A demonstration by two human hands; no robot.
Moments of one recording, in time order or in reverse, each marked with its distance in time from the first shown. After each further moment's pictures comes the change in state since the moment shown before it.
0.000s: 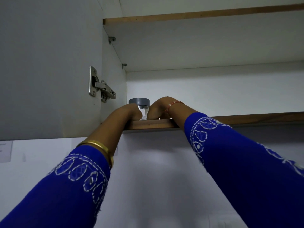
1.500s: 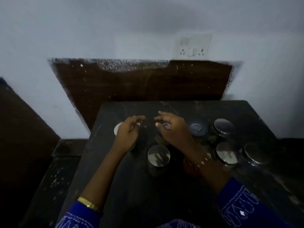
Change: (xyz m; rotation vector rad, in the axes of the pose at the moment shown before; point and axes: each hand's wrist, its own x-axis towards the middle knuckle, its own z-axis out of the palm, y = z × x) left_hand -0.535 -0.033 0.250 -0.811 -0.335 -0.119; right_hand -0.538 0.160 0.413 0.645 0.016 -0.095
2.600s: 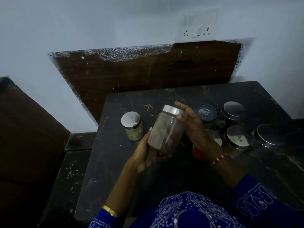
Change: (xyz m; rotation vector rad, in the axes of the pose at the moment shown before) left_hand -0.059 -0.015 0.035 -1.110 -0.397 -0.854; right_hand -0.029 0.041 0.010 0.964 -0.083 0.289
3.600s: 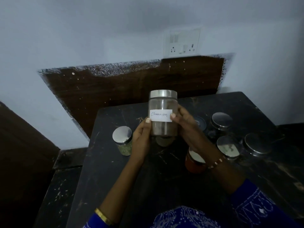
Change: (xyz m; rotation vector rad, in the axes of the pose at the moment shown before) left_hand 0.003 0.037 0.055 0.389 0.134 0.693; right_hand 0.012 -0.032 -0.005 -0.003 0.017 -0.082
